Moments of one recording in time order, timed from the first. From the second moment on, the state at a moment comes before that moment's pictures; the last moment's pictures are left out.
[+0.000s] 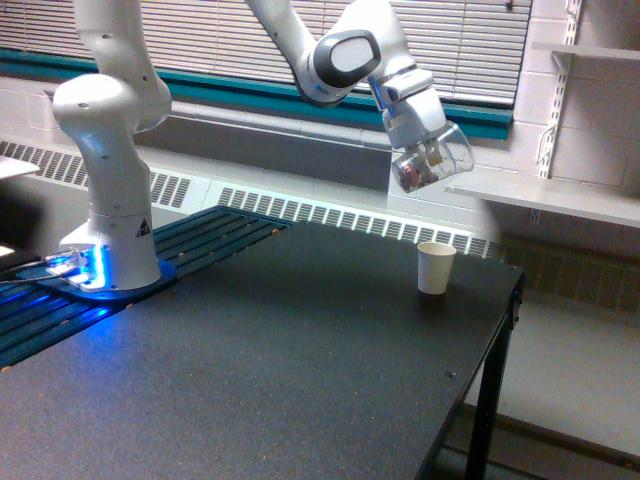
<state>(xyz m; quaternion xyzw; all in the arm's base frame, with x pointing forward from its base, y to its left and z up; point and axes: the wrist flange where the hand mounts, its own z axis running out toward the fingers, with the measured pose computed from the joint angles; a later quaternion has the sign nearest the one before) 0.475 0.195 0.374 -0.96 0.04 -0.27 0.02</state>
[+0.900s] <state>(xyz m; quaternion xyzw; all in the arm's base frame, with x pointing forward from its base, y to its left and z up) 0.452 0.223 0.300 -0.98 0.03 -0.21 0.00</state>
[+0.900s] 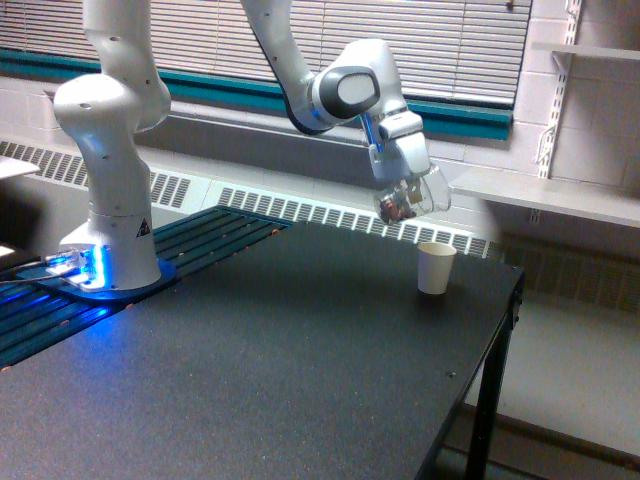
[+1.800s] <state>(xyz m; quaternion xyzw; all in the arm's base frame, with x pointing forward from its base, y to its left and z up) 0.449 0.254 0.251 -0.99 0.01 -0.14 -0.04</state>
